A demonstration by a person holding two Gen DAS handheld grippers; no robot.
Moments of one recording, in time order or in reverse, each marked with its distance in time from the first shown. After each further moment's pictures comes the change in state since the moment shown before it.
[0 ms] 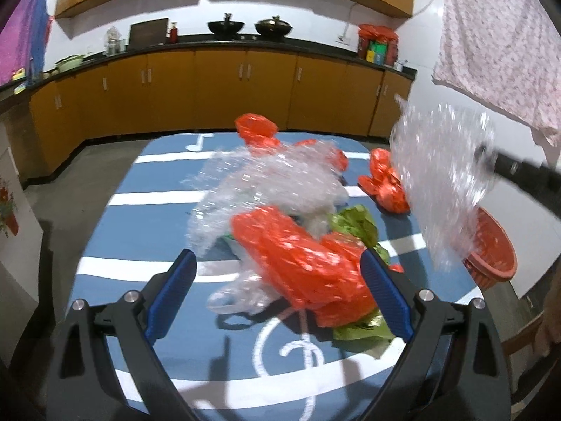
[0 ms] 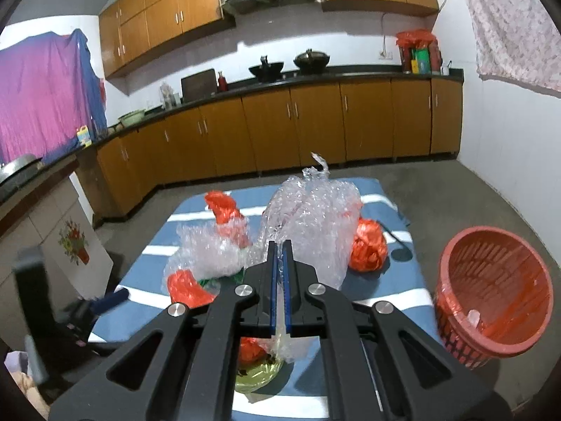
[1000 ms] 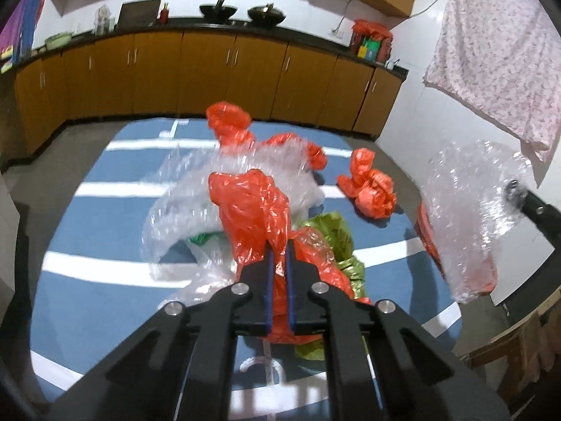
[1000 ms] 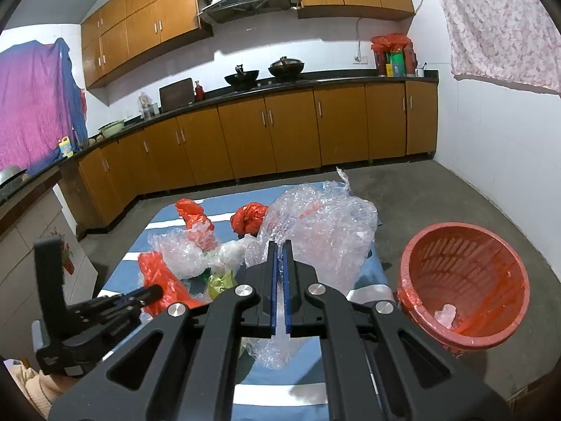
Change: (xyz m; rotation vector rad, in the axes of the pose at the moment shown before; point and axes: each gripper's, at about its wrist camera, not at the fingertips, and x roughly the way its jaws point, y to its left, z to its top) left arm 0.017 -0.006 0.016 -0.055 0.027 -0.092; right arm -0.024 -0.030 -0.008 0.034 -0.013 -0.086
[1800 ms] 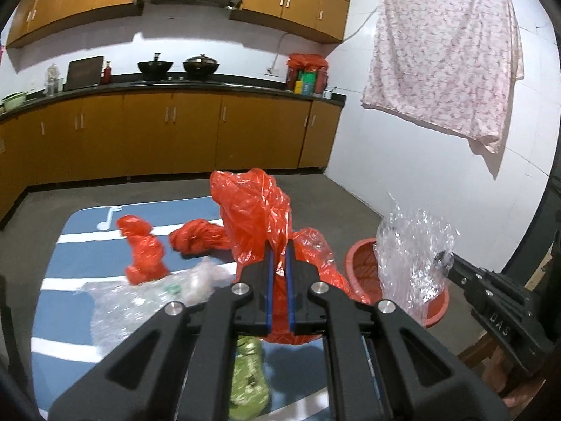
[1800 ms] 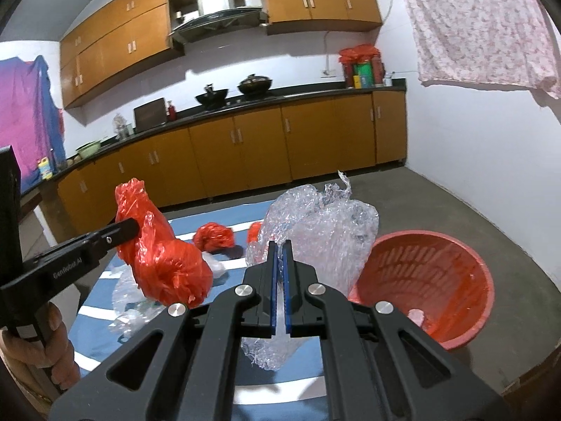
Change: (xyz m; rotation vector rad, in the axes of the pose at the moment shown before) left arm -0.028 -0.109 0.065 0.164 -0.156 -0.170; right arm -0.031 -0.064 0.007 0.059 -0.066 -0.114
